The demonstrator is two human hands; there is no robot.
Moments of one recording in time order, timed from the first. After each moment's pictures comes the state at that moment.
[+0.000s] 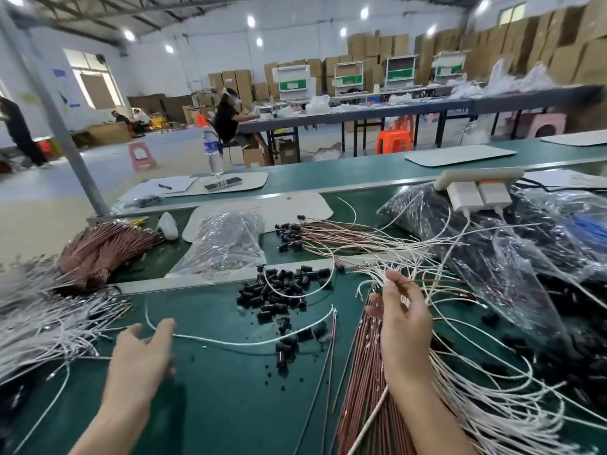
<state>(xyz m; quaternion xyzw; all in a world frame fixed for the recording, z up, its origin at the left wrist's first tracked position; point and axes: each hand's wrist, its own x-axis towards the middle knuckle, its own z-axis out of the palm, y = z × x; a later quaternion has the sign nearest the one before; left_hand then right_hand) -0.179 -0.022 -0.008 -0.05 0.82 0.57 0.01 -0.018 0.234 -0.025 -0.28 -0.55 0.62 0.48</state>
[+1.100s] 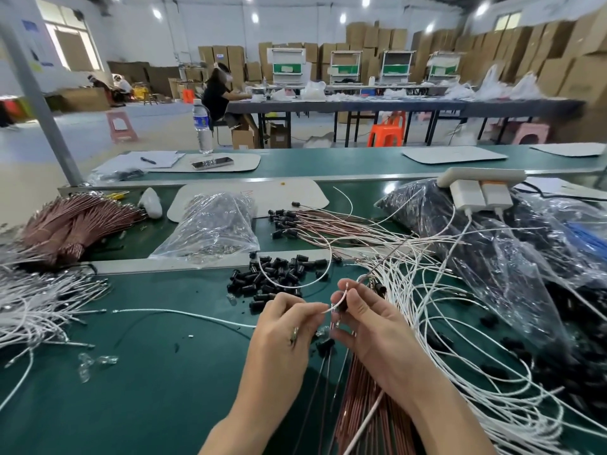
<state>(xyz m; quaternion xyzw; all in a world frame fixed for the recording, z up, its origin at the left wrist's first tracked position) -0.102 0.094 -0.041 0.41 0.74 0.53 -0.09 -0.016 0.227 -0.017 -0.10 -0.45 0.87 0.18</state>
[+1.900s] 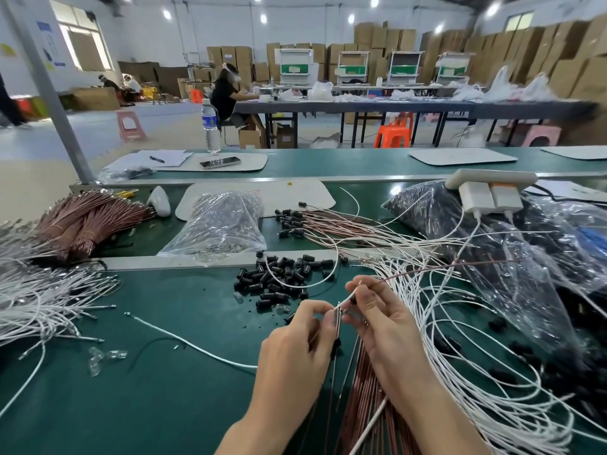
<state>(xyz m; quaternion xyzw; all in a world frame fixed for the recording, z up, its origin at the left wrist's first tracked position) -0.083 0.092 -0.032 0.41 0.76 0.50 -0.07 -0.023 0.221 -0.022 -0.15 -0.49 0.80 0.31</state>
